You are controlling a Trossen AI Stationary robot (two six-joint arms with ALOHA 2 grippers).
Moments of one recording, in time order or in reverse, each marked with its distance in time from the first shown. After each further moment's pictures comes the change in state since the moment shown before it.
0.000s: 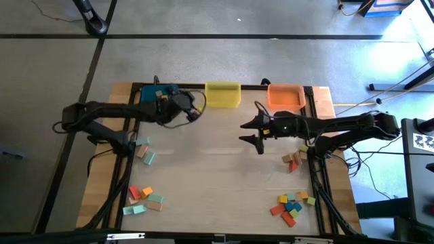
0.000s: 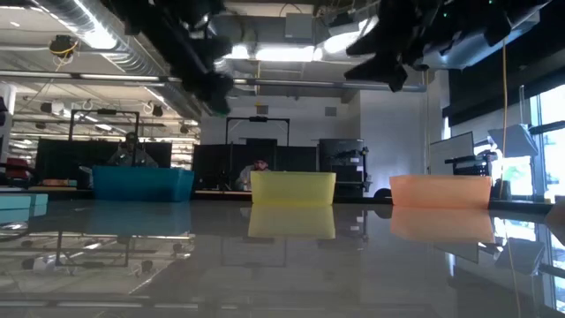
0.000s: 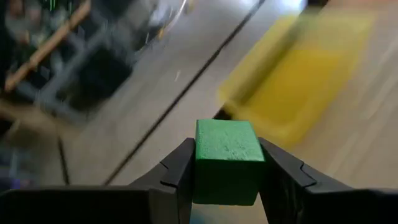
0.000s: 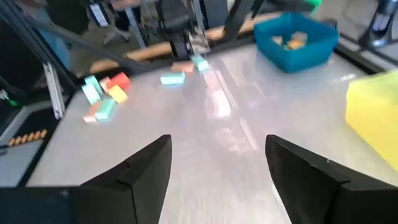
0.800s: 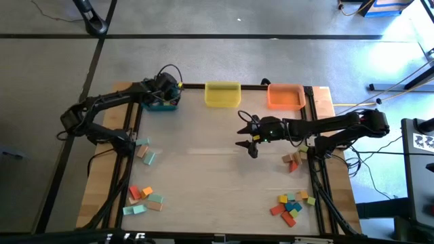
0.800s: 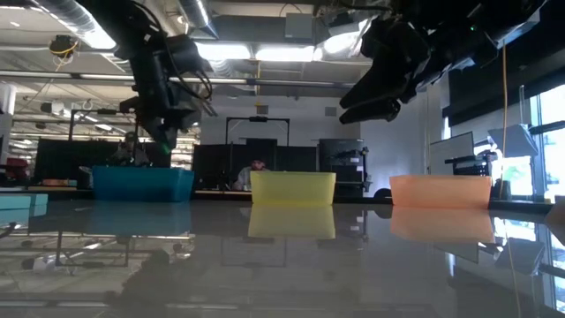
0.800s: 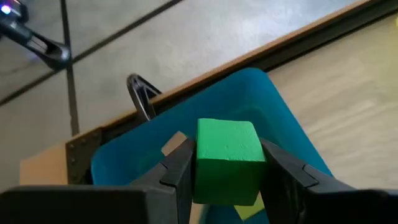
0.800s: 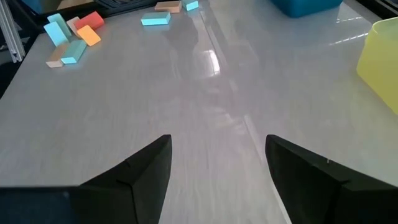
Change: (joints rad) left arm 0.446 0.002 0.000 -0.334 0.217 -0.327; right arm 0.000 0.167 0.000 -0.009 0.002 -0.049
